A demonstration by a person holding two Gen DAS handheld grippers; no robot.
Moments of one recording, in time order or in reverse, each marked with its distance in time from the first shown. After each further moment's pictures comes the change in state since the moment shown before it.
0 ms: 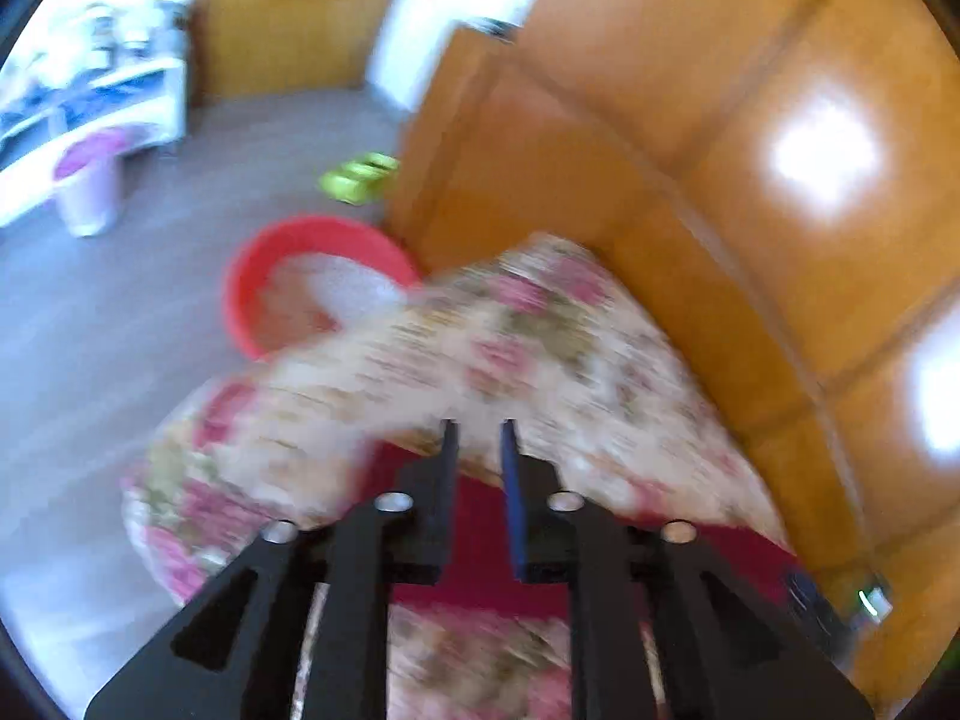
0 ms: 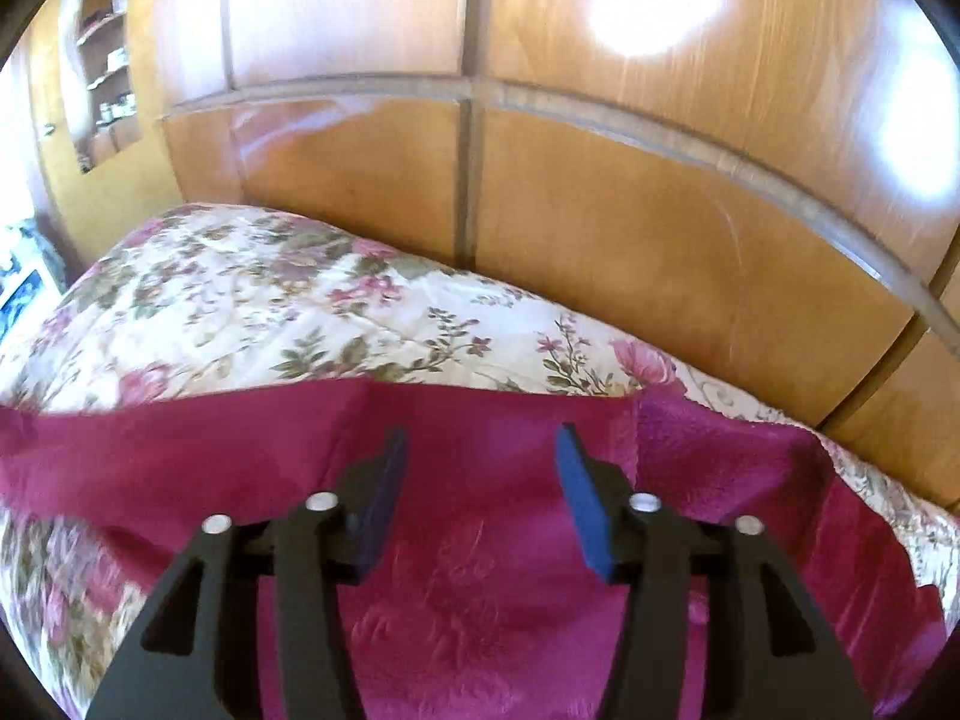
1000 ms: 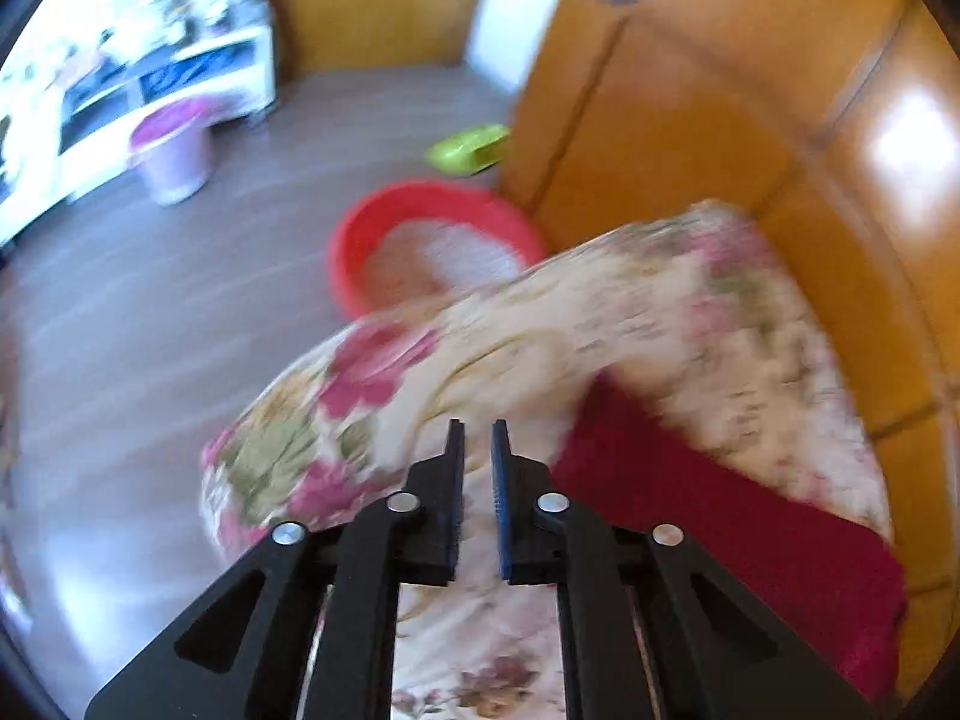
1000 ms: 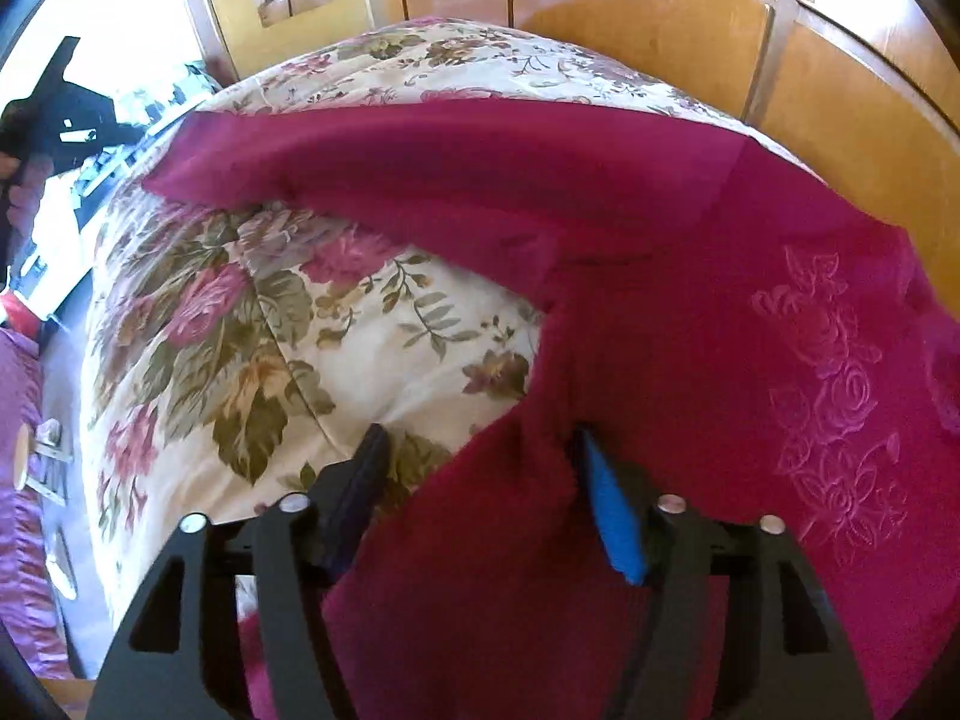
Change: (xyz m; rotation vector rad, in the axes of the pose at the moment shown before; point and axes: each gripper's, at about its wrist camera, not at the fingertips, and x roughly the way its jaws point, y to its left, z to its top) left arm 0.052 0.071 -0.034 -0.061 0.080 0.203; right arm -0.011 0.118 -0.108 -0.252 0.252 0.313
